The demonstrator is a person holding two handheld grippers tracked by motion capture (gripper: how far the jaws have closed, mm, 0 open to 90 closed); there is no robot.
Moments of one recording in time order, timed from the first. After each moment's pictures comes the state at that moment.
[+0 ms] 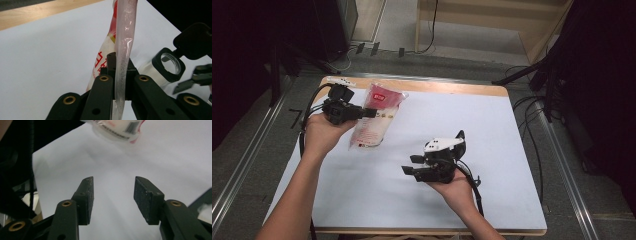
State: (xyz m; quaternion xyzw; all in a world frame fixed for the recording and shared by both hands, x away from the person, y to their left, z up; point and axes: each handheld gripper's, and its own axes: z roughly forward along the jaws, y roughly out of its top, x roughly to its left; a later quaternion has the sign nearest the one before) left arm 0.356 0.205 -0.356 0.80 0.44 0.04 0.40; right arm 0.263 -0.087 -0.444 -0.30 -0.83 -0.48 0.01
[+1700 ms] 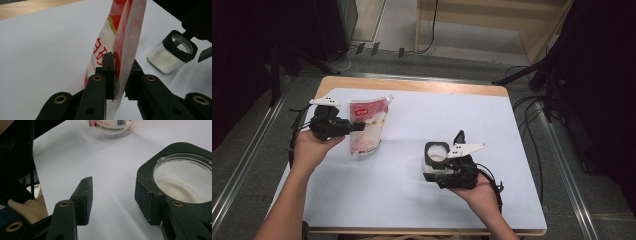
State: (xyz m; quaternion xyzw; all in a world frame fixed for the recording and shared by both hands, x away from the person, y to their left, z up) left arm 0.331 0.246 -0.397 0.80 0.41 0.06 0.44; right arm 0.255 -0.142 -0.449 -0.30 -0.83 -0.46 0.02
